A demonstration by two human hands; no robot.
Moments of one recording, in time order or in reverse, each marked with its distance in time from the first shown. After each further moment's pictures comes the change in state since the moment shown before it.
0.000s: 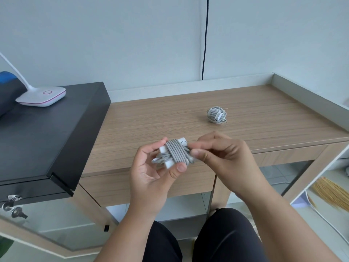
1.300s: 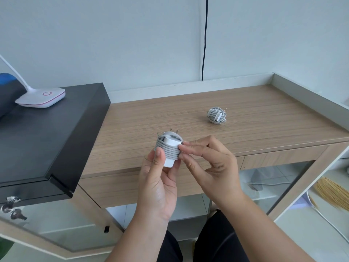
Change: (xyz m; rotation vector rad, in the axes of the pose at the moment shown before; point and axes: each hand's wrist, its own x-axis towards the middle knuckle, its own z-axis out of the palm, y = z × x) left_hand 0.001 -0.006 0.017 -0.573 0.212 -0.352; right_hand -0.004 0.031 0.030 -0.226 0.229 -0.401
